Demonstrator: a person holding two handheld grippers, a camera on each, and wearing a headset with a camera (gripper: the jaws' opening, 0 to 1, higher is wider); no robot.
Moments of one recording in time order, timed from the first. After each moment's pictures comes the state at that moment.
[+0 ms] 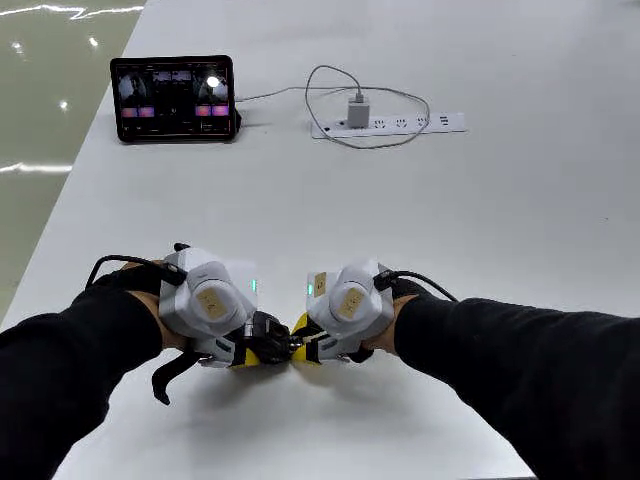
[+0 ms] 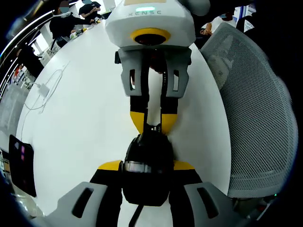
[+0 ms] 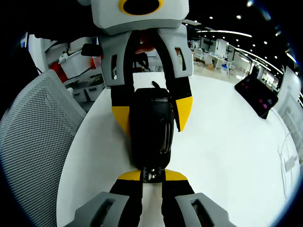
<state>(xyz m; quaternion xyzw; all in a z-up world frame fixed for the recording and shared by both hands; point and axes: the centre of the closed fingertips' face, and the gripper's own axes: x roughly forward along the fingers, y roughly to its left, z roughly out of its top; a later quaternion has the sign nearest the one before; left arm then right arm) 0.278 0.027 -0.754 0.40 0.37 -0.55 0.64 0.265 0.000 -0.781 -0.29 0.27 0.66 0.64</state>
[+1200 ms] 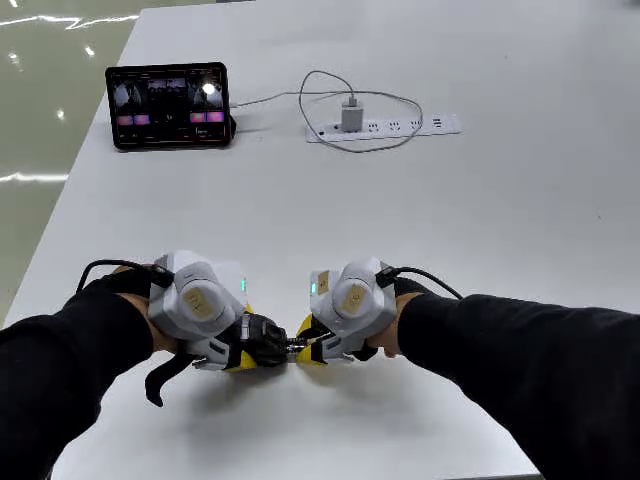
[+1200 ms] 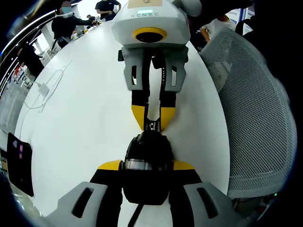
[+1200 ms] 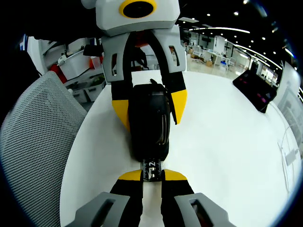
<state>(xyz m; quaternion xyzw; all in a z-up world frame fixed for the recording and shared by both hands) 0.278 0.028 -0.754 0.38 0.37 -0.55 0.64 0.266 -0.010 -0.781 -0.28 0.29 0.65 0.64</state>
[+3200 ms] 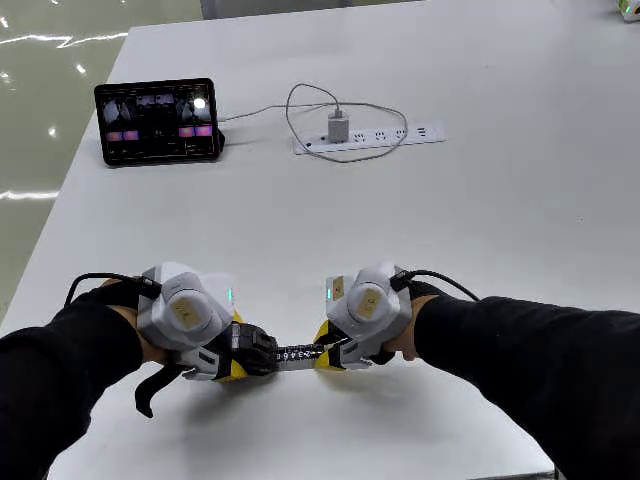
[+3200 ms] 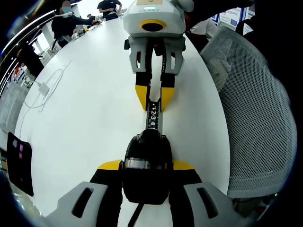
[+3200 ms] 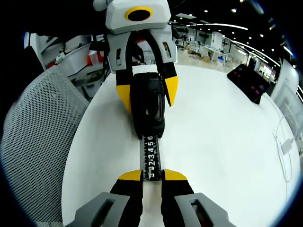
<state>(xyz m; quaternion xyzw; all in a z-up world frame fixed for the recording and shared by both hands) 0.278 0.028 -0.754 0.38 0.37 -0.55 0.64 0.268 -0.048 -0.780 -0.29 0.31 0.64 0.64</state>
